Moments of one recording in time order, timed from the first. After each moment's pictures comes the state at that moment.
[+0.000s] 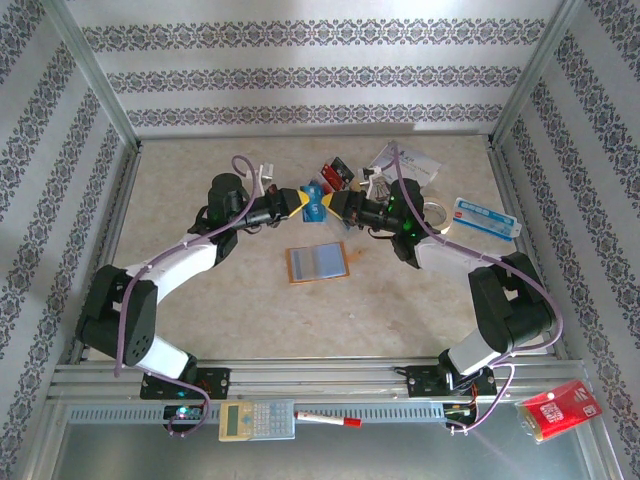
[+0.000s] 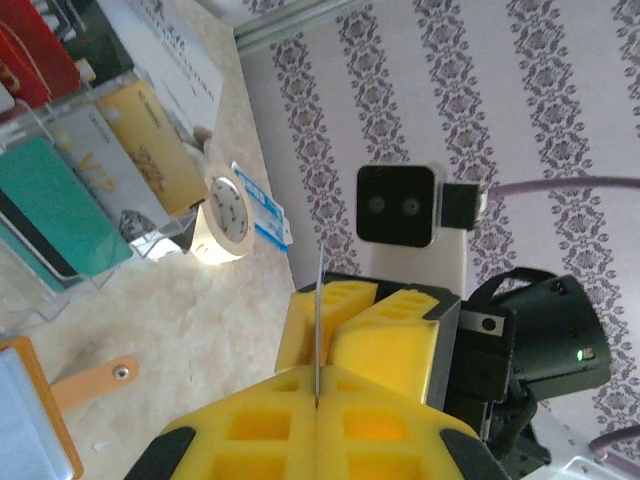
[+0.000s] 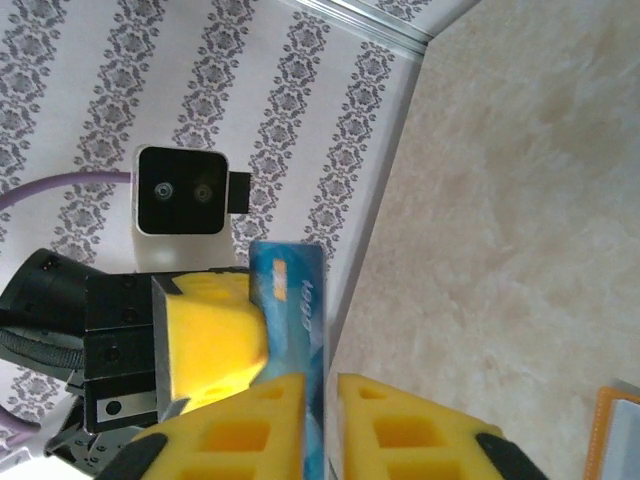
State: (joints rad) left arm -0.35 1.49 0.88 0.43 0.71 -1.08; right arm 0.40 1.56 0.81 0.64 -0.78 1.13
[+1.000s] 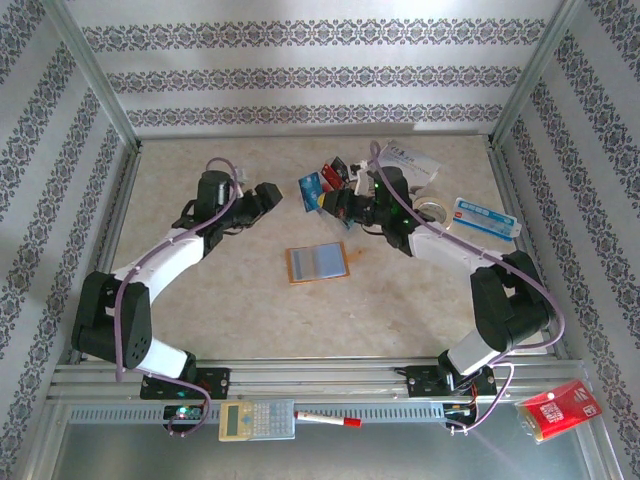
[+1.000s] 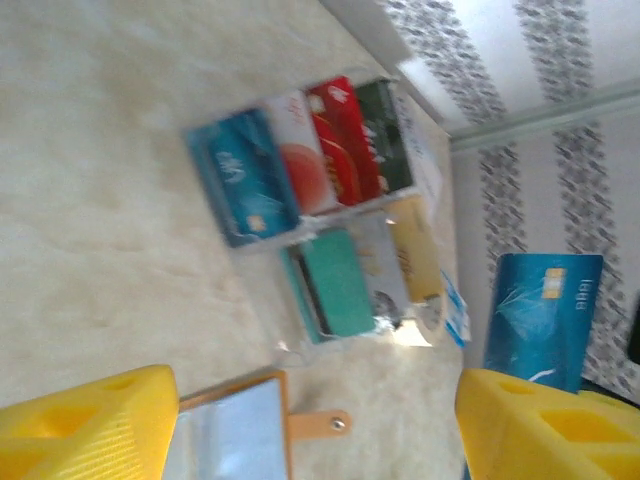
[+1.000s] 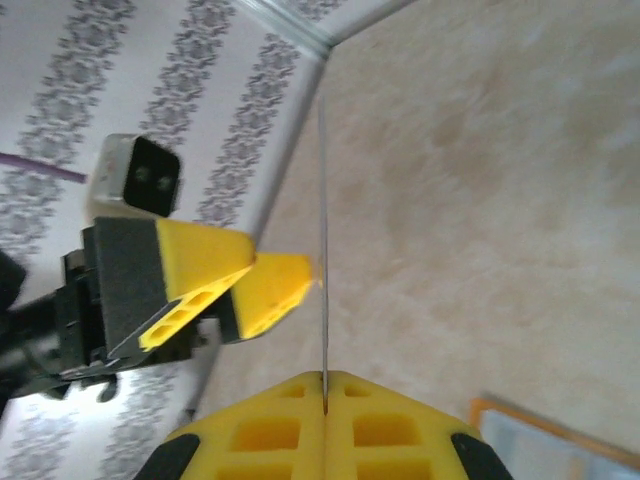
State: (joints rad) left arm -0.23 1.47 0.93 0.00 0.42 -0.86; right arm 0.45 1.58 1.01 0.19 -0.58 0.76
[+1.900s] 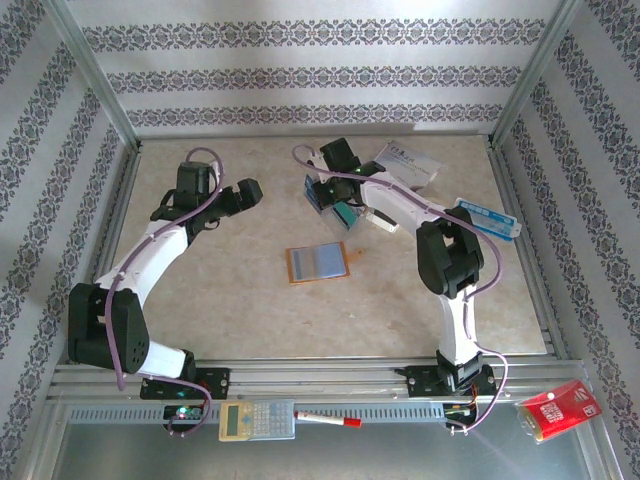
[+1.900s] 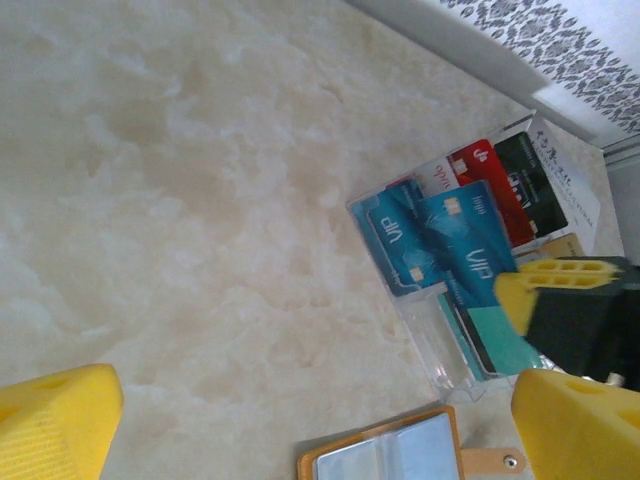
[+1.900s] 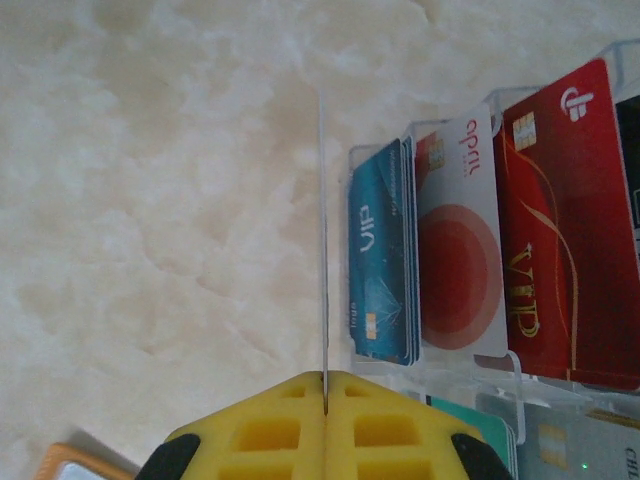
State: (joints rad) left arm -0.12 1.43 1.05 -0.29 0.28 -0.54; right arm 0.52 2.09 1.73 -0.58 -0.08 0.03
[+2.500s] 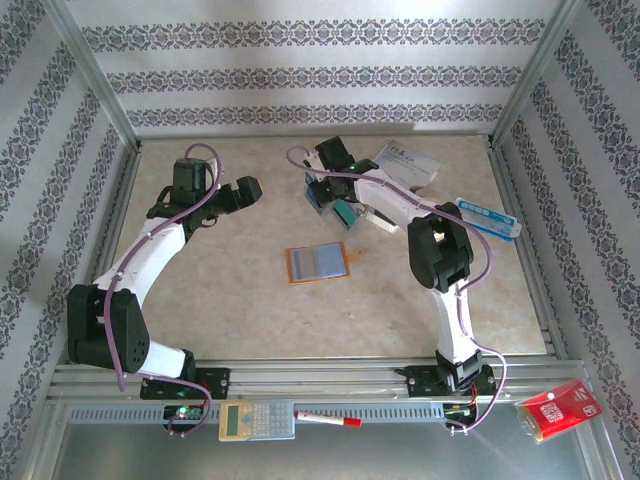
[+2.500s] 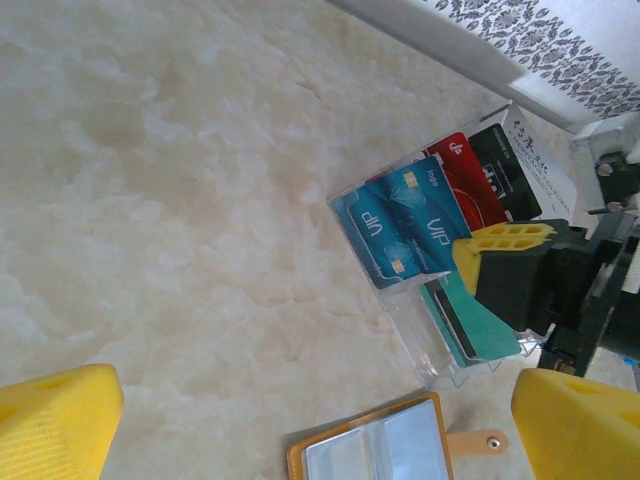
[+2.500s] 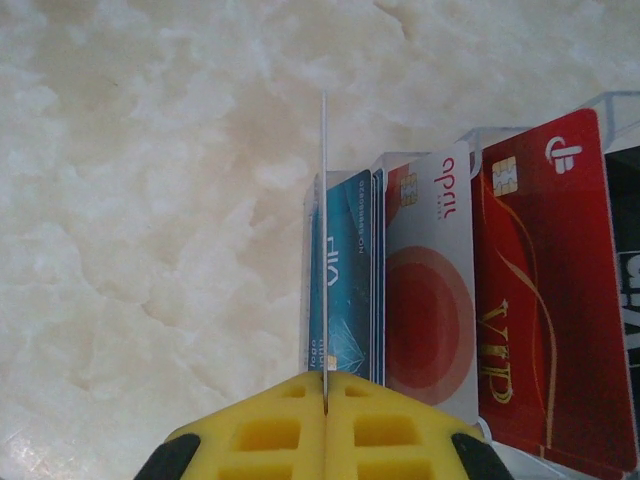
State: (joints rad) left arm -0.10 1.43 1.07 -0.31 0.34 -0.51; right arm 0.52 2.16 1.80 -0.59 -0.03 -0.03
